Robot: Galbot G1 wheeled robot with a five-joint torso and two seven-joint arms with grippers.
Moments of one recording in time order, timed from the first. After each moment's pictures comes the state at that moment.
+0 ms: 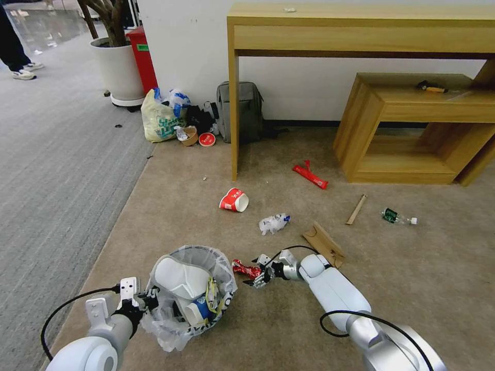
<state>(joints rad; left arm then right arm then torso) 1.62 -1.39 -0.75 -2.16 -0.47 0.71 0.02 -0.53 1.44 0.07 0.53 -0.17 0.16 -0.85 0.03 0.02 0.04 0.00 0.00</state>
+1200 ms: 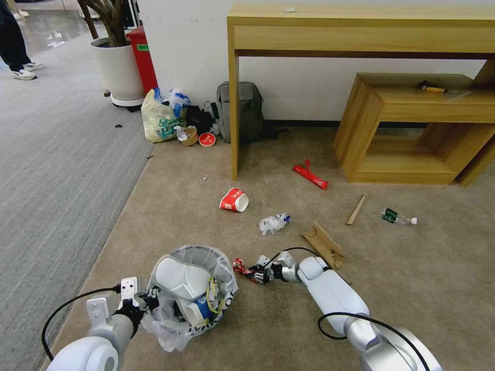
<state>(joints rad) 1.62 -1.39 -0.74 -2.16 -0.47 0.71 0.02 -0.56 1.44 0.11 0.56 -0.17 0.16 -0.82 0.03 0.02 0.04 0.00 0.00</state>
